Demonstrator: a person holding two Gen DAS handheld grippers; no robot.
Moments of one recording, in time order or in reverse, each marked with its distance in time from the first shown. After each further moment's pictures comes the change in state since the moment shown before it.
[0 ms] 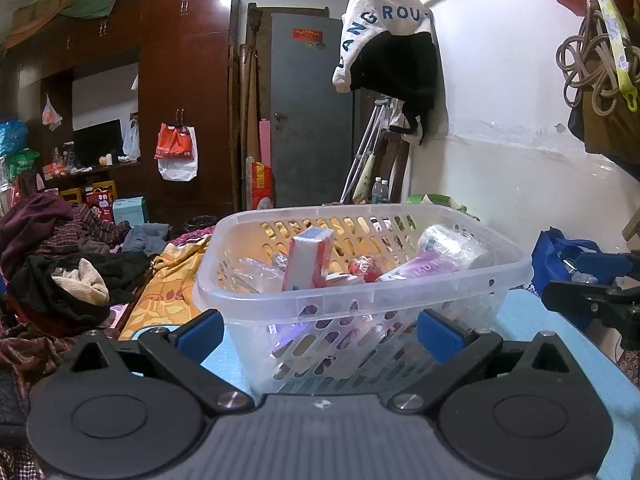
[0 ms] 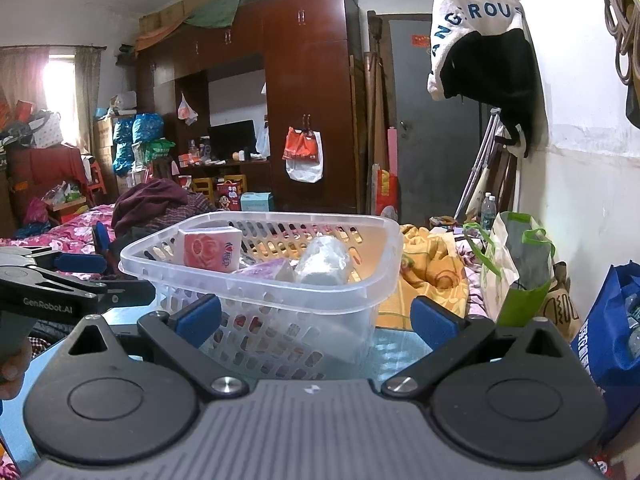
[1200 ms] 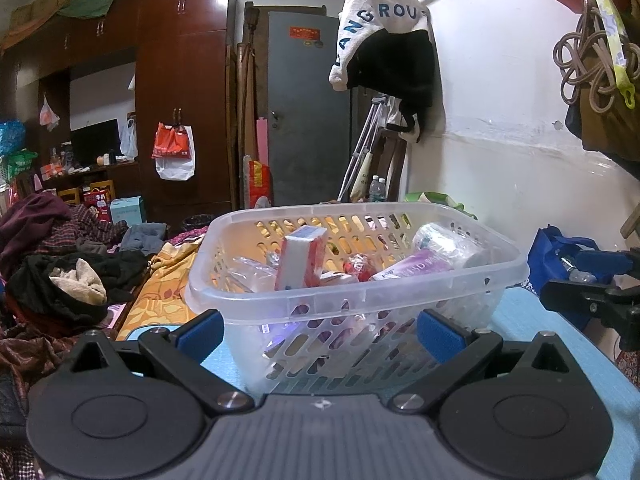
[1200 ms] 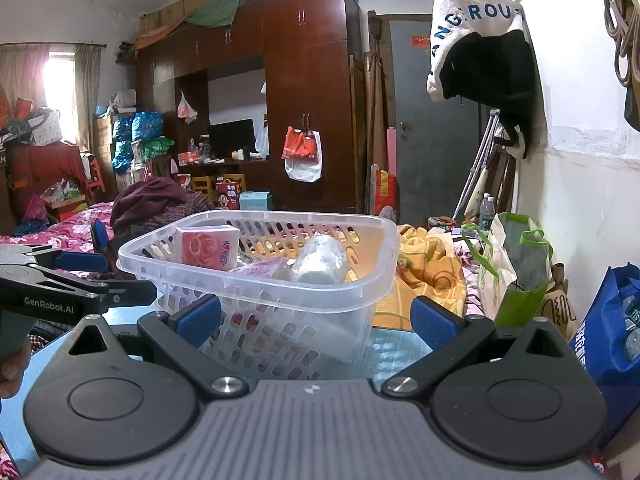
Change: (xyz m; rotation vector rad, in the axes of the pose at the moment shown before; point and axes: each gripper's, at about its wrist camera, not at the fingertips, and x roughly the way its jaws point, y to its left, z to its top) left arm 0.001 -0.006 0.002 0.005 0.007 -0.007; right arm -0.001 -0.002 0.001 -0.004 -0.001 -0.003
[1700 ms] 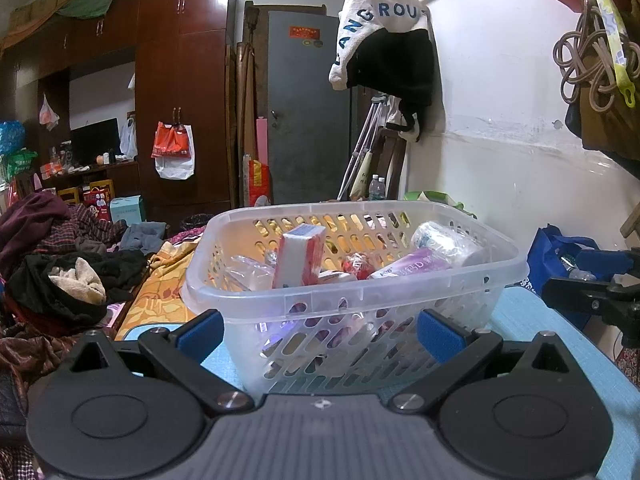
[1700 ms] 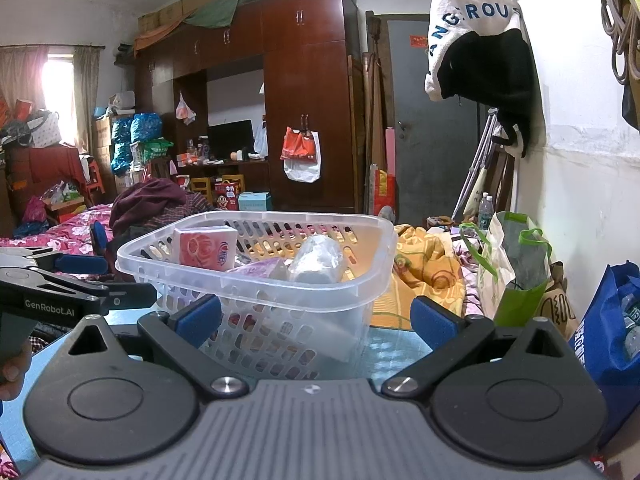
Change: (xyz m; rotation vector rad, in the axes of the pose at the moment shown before) left arm 0.000 -0.001 -0.001 -0.002 0.001 0.000; right arm 0.000 -0.001 0.000 0.002 0.000 0.001
